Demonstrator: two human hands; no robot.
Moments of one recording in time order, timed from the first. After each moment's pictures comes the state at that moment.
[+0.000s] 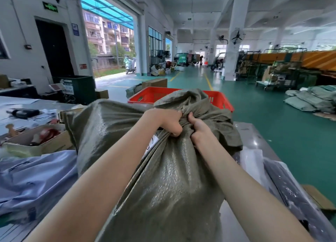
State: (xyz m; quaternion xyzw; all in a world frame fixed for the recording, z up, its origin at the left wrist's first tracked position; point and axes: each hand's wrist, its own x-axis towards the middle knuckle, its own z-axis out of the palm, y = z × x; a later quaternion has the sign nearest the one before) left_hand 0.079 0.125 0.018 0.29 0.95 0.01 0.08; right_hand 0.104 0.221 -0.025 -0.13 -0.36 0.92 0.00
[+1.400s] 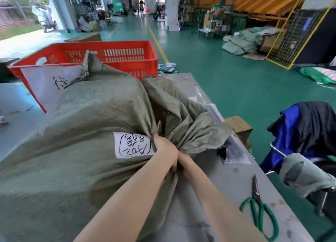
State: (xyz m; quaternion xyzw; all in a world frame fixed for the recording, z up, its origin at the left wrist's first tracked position) left_hand 0.177 0.332 -0.182 0.33 0.87 -0.35 0.12; right_hand 0.191 0.373 -0.257 -0.35 -0.65 0.67 -0.09
